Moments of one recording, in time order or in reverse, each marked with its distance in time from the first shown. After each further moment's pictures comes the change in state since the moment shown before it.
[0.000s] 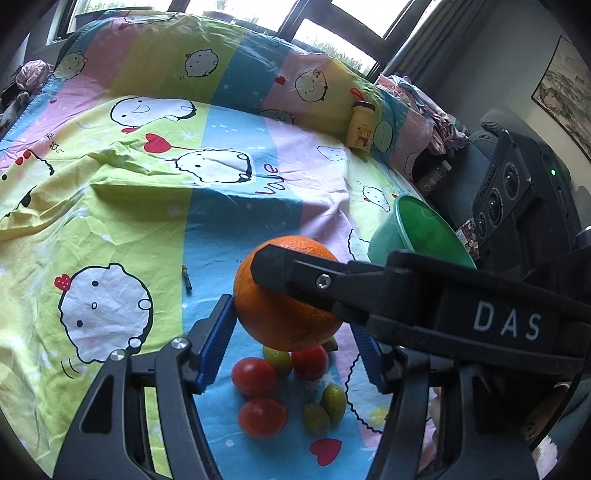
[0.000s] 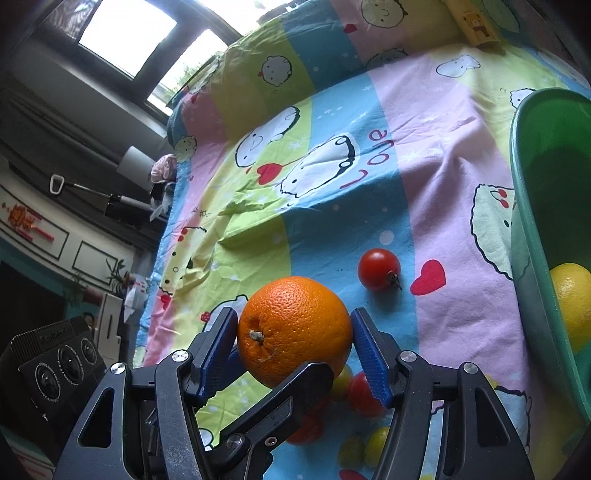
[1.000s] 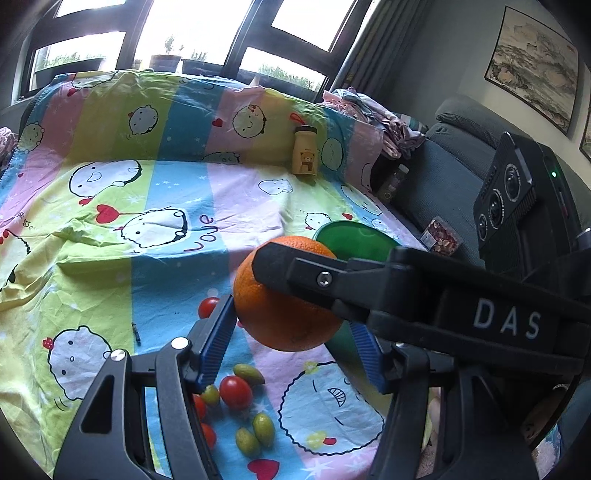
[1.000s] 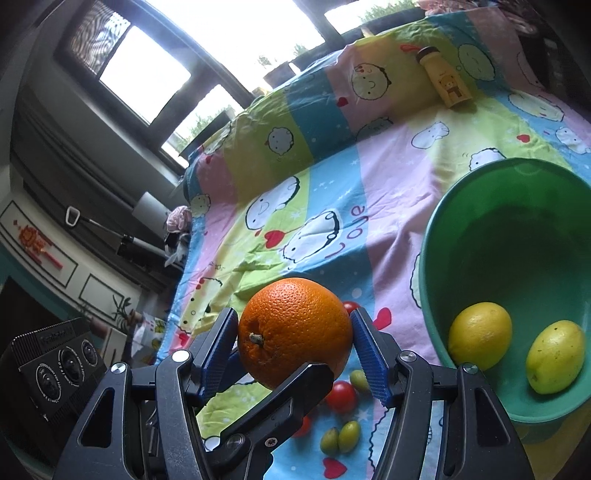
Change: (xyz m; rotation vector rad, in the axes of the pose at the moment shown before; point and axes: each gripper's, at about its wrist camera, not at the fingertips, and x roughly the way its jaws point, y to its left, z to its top) left arm -0.014 -0.071 0.018 0.168 -0.092 -0.064; right arm -0.084 -0.007 0.003 0.000 -0.215 0.010
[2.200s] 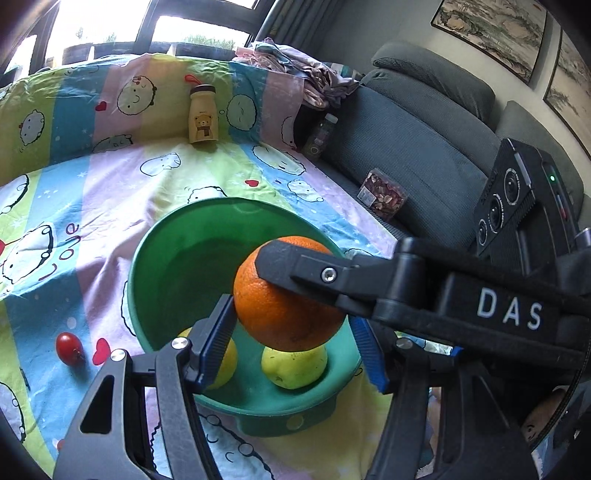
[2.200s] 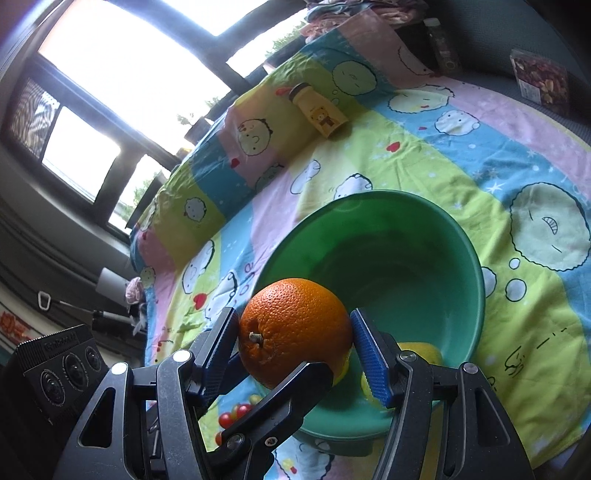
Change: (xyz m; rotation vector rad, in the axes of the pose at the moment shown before) left arm 0.091 -0.101 0.015 0.126 0.173 -0.207; right arm -0.080 -0.108 0.019 0.258 -0.124 -0.153
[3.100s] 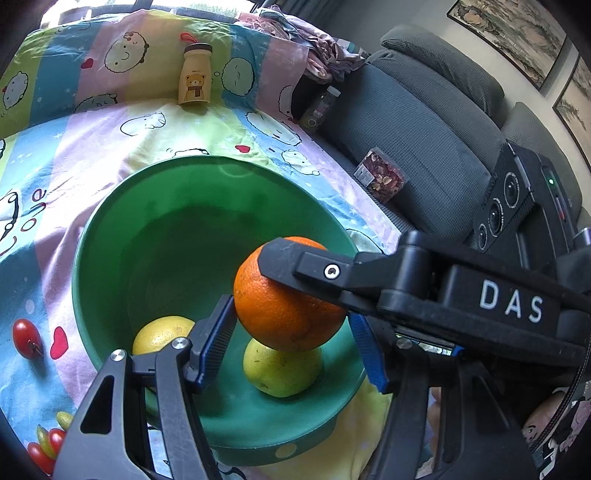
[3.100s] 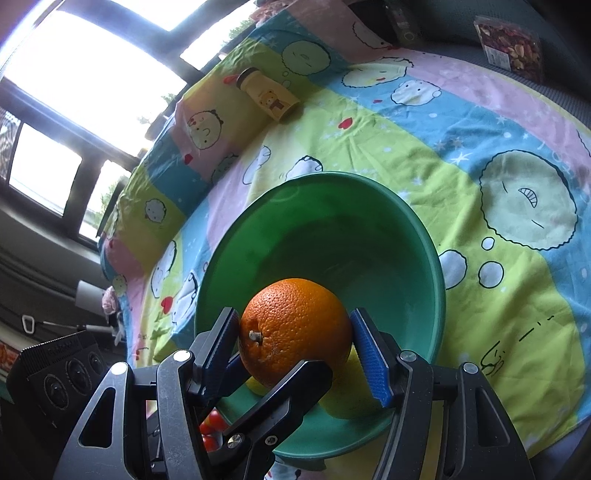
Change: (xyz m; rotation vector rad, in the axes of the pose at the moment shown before) left arm 0.037 0.007 -0.001 -0.067 0.098 -0.060; right arm 0.017 -0.033 0.009 0.099 0.066 -0.092
